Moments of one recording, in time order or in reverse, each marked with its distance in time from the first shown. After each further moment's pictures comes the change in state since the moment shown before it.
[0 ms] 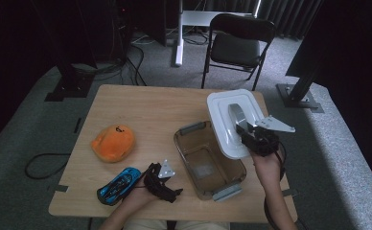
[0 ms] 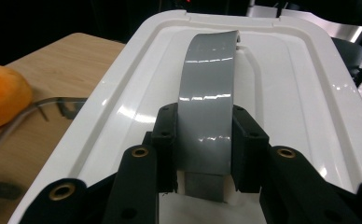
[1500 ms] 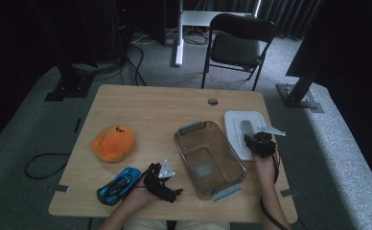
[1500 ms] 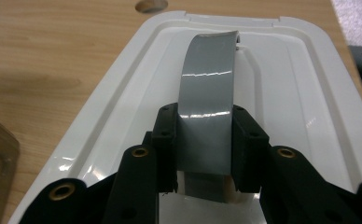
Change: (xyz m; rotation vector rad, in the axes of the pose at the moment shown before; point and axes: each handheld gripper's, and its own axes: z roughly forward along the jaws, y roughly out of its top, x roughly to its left) left arm 0.000 0.000 0.000 0.002 0.001 0.003; right arm -0.072 -0.093 0.088 0.176 -0.154 0.163
